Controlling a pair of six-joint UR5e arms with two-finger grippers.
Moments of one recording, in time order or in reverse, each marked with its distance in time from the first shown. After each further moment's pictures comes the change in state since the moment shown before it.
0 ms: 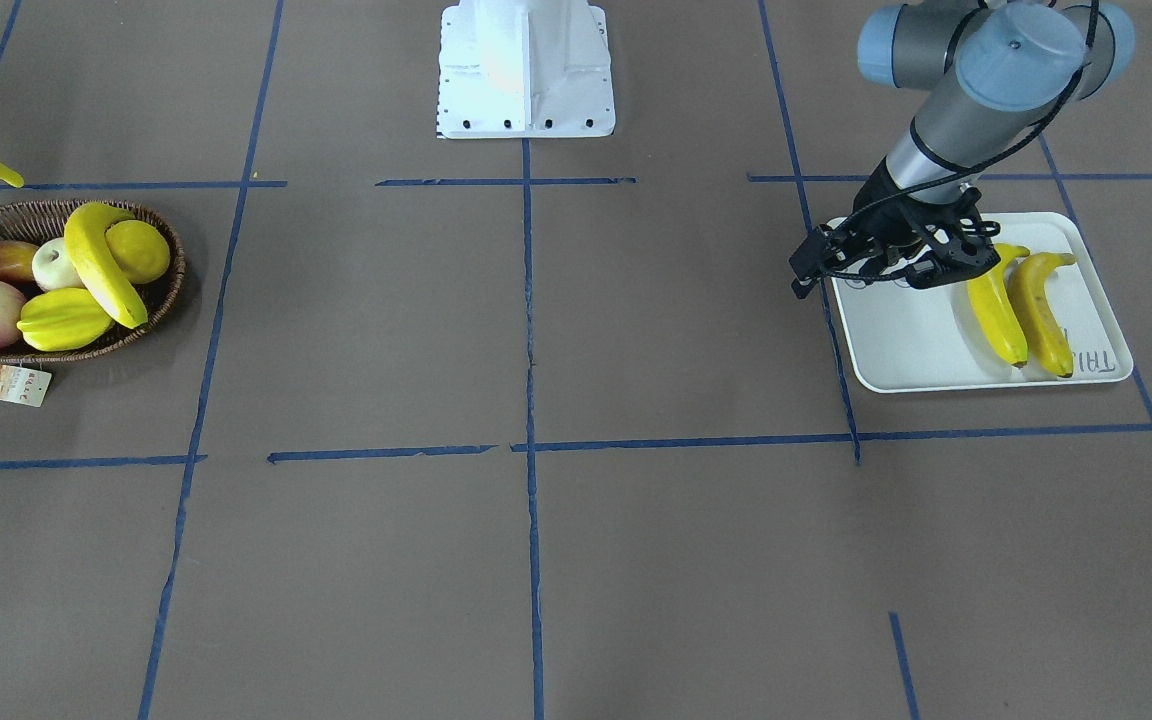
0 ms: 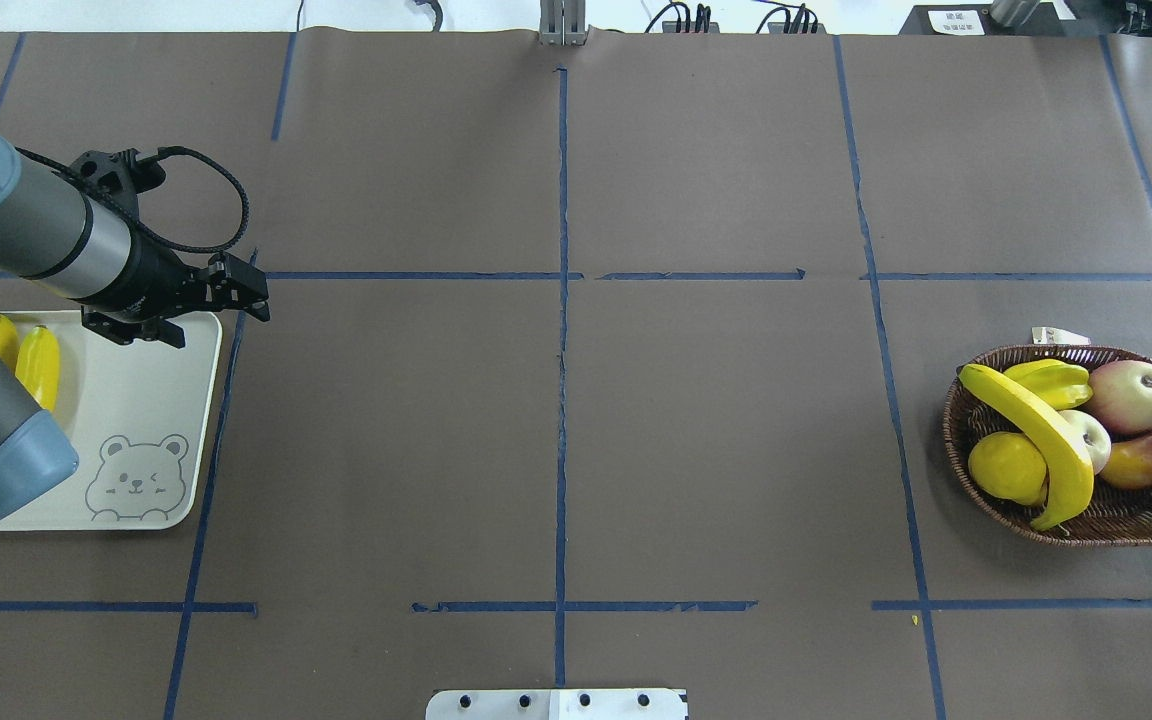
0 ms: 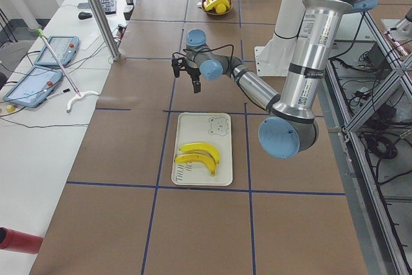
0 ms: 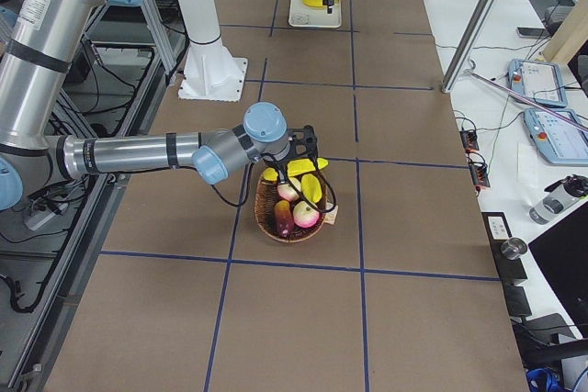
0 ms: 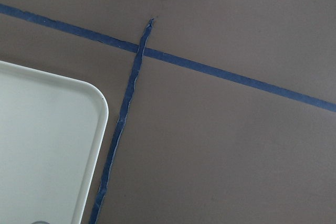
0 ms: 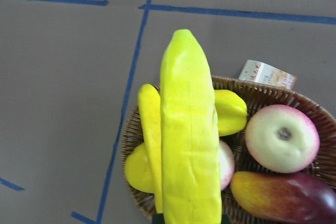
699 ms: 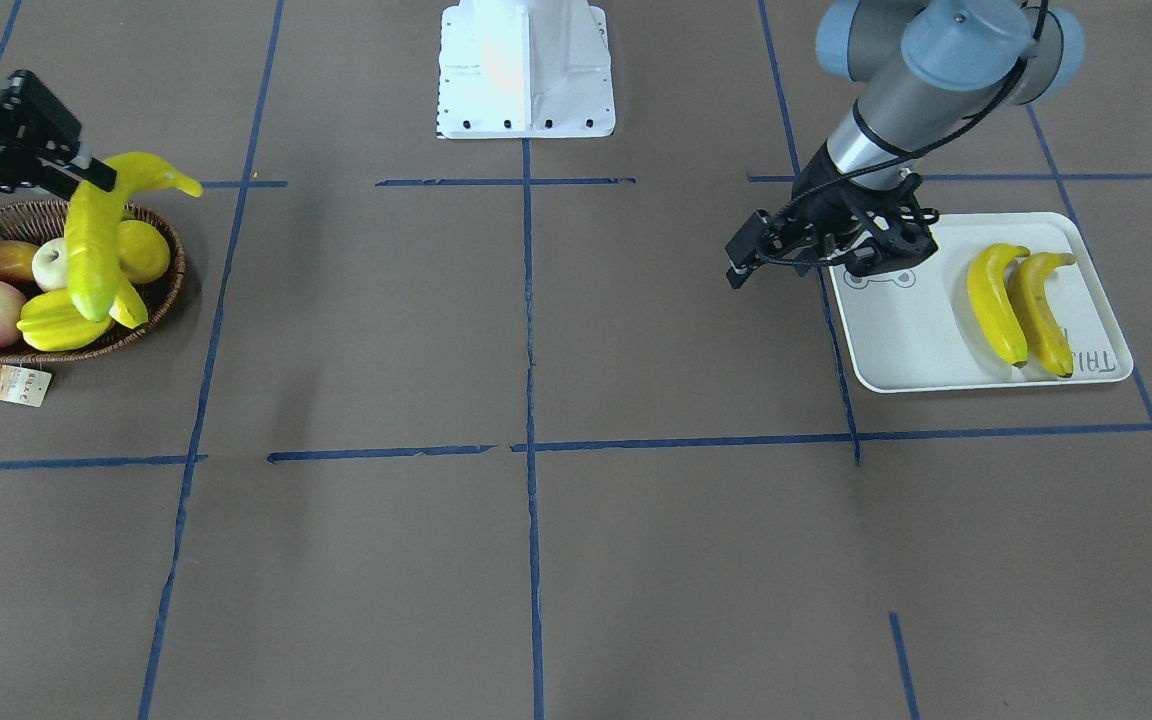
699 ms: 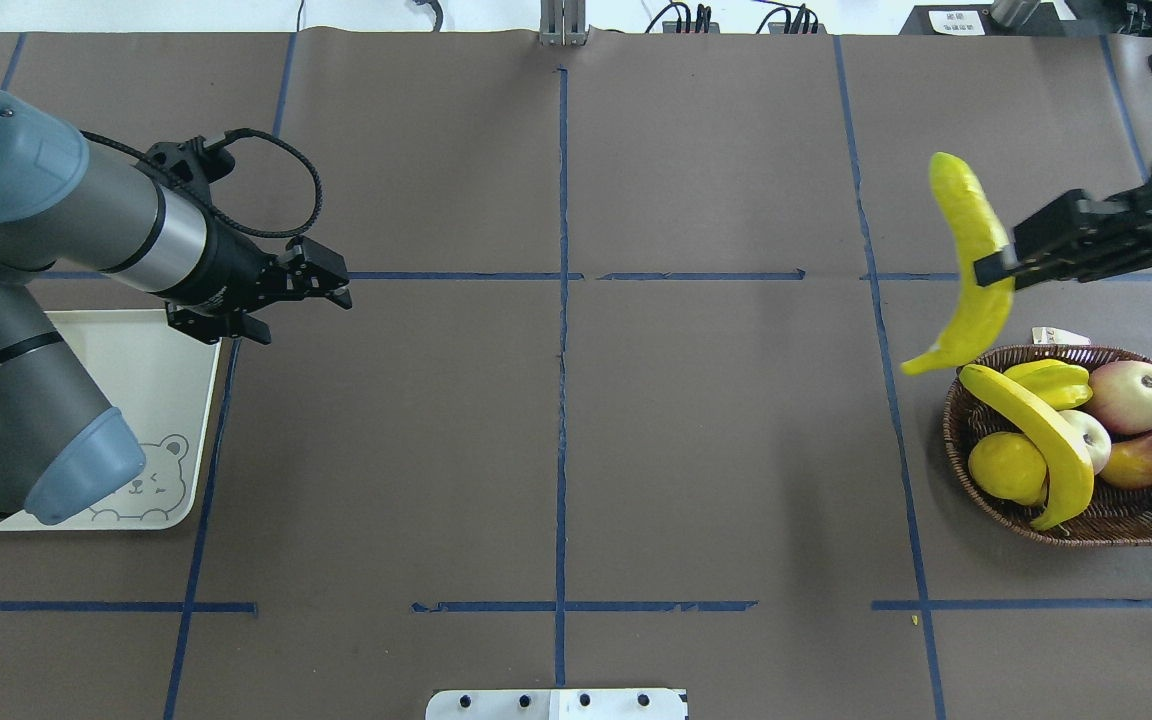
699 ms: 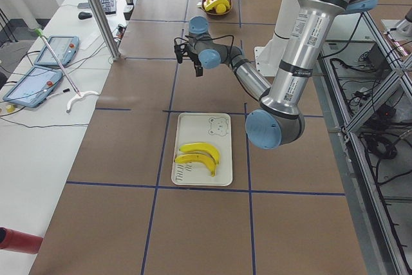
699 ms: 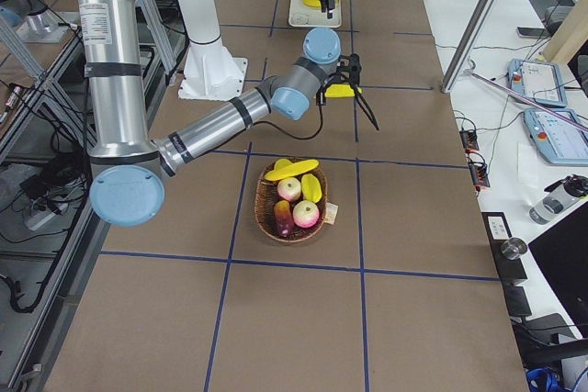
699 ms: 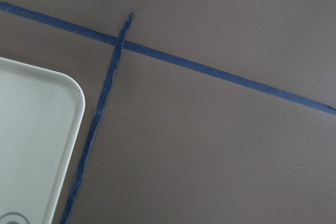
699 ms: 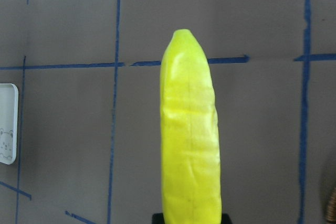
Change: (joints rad) left arm 0.058 -0.131 0.014 -0.097 -0.004 -0.199; right arm -0.243 0.488 -0.009 -0.011 -0.050 0.672
